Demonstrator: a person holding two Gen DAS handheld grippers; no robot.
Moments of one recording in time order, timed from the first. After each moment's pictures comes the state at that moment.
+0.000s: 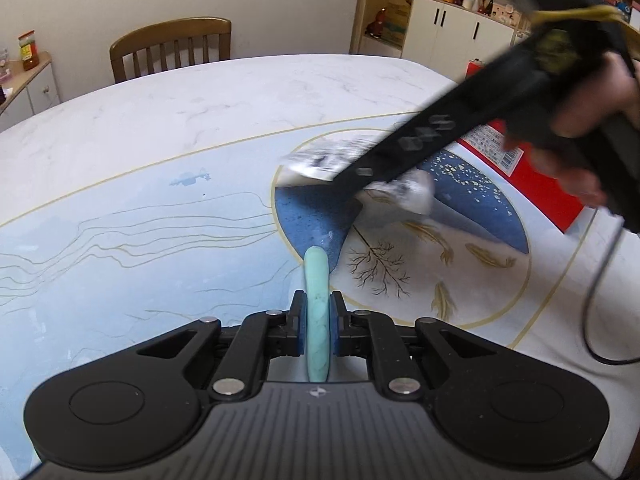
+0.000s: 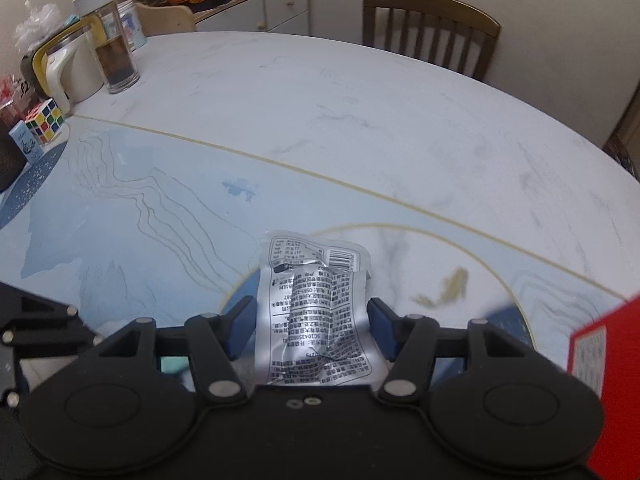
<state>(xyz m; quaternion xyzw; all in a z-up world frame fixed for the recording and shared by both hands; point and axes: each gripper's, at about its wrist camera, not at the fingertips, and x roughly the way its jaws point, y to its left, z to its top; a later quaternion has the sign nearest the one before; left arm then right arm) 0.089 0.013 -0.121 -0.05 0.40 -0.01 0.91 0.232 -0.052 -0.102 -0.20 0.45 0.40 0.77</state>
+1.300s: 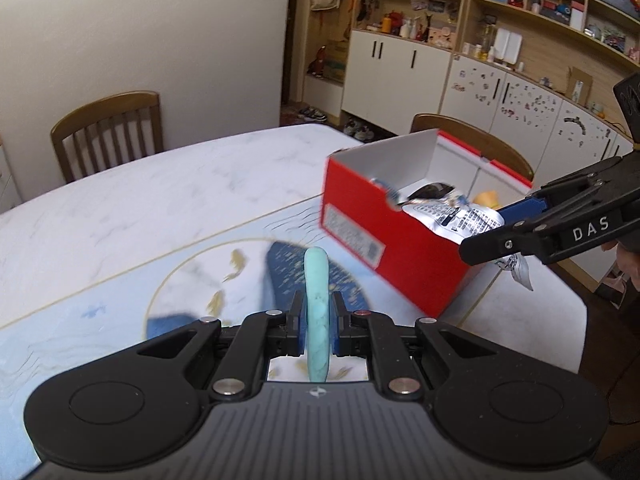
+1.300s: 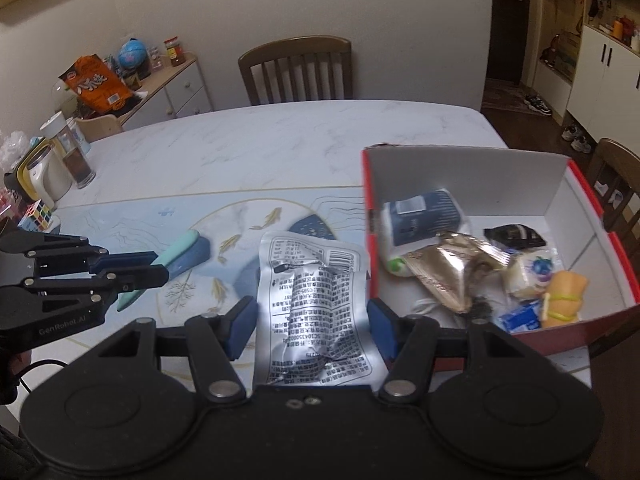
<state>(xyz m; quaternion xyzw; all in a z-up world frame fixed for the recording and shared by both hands) 0.120 -0.108 -0.014 -0.02 0.35 -0.08 0.93 0.195 -0.286 -0.013 -0.06 0.43 0.31 0.85</state>
